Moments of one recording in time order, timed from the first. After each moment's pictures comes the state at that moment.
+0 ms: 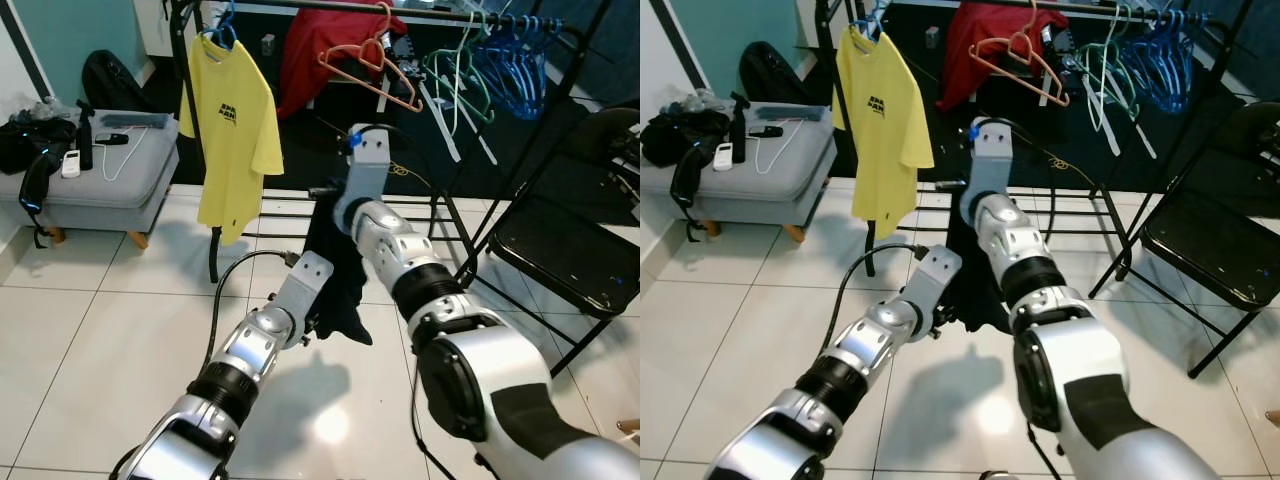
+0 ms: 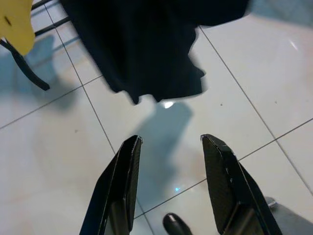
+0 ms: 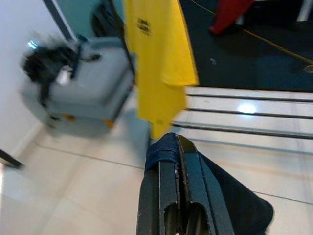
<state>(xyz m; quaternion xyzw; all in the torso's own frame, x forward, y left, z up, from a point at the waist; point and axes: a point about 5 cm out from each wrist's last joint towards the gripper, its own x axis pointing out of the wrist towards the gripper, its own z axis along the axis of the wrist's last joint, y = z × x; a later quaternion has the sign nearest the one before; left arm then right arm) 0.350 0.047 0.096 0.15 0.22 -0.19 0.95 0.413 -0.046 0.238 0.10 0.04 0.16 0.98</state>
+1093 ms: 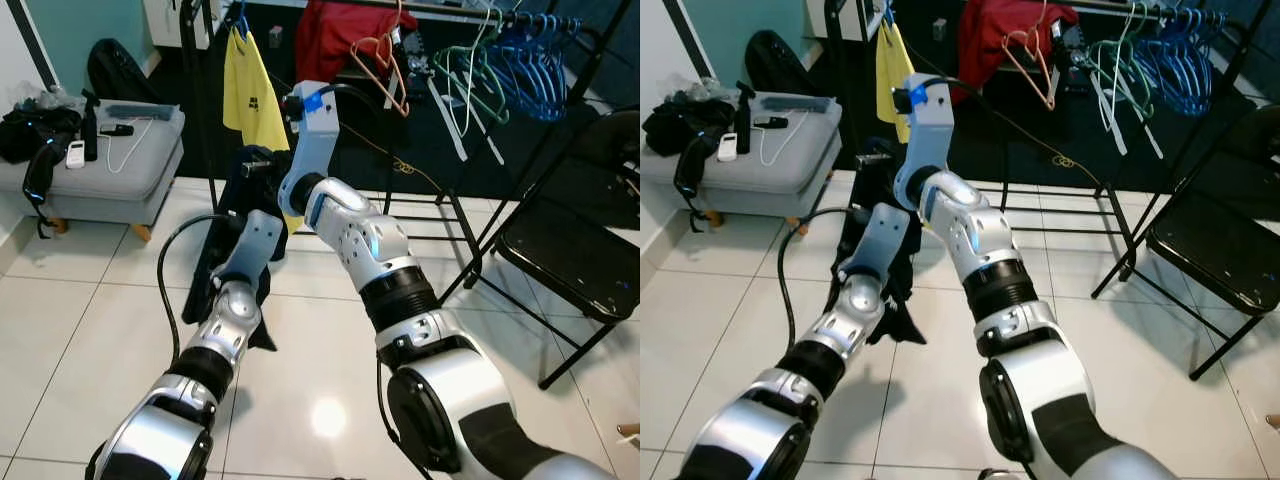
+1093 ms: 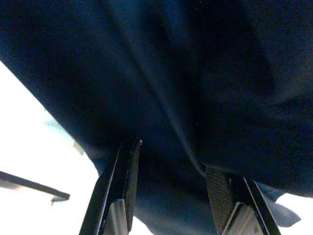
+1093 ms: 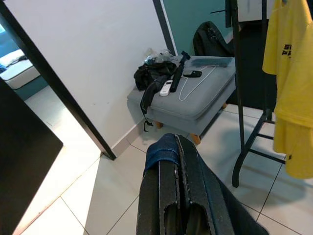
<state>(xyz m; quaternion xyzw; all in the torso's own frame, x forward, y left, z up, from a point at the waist) 0.374 0.117 0.124 0.25 0.02 0.10 0.96 0.379 0.003 0.276 0.13 -0.01 0.35 0.93</state>
